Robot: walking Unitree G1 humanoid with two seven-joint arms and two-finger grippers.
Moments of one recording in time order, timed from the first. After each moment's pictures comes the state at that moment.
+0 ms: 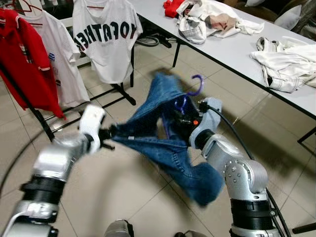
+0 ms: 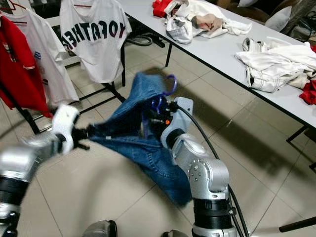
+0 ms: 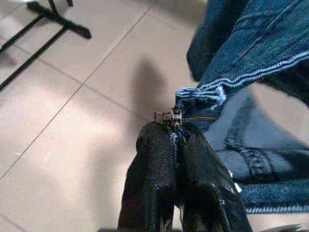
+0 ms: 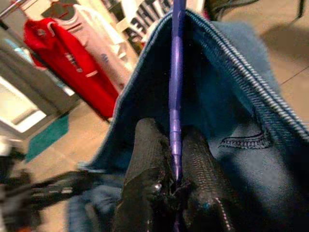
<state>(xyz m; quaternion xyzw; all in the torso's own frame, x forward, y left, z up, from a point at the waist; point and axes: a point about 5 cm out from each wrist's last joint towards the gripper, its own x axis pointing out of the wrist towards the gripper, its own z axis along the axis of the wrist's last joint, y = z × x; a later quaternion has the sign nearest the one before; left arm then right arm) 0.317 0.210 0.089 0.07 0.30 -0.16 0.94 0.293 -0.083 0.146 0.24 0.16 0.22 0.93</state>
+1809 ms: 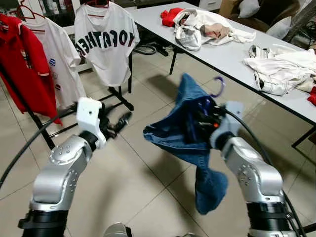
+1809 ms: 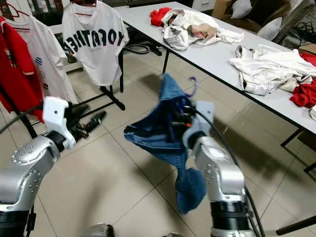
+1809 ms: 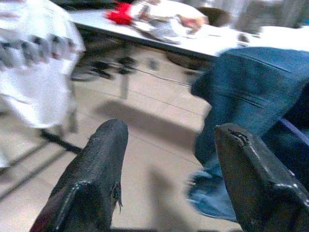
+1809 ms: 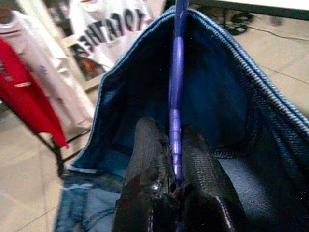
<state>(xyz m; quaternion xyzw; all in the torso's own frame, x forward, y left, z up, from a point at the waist) 0.285 0.177 0.158 0.01 0.04 -0.17 0.98 0.299 -0.144 0.127 0.14 0.13 0.11 0.98</state>
